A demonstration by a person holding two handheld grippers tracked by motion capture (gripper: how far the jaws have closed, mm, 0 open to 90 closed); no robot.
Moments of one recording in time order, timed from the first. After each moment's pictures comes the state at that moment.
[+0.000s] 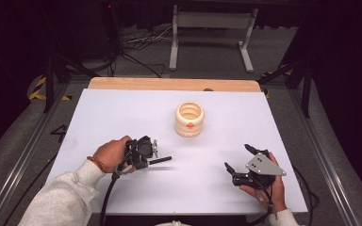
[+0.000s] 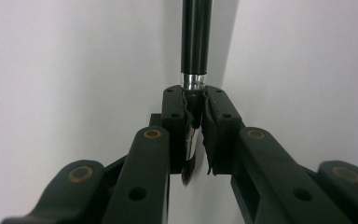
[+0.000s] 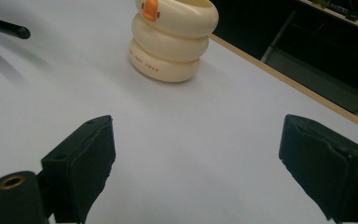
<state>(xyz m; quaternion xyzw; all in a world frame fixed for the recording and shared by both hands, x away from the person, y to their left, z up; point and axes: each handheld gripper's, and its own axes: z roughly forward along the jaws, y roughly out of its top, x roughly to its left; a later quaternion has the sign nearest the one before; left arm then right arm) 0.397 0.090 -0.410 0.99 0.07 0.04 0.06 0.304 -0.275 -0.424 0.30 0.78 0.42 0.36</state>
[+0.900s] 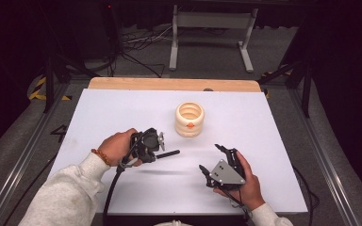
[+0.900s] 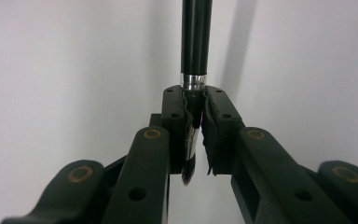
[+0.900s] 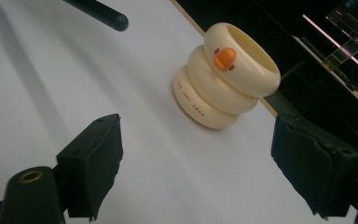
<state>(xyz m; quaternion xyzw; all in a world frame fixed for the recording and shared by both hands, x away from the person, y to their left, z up) 0.403 0.069 -0.377 0.99 0.06 0.04 0.10 0.302 -0.191 -0.427 0.16 0.81 0.35 0.43</state>
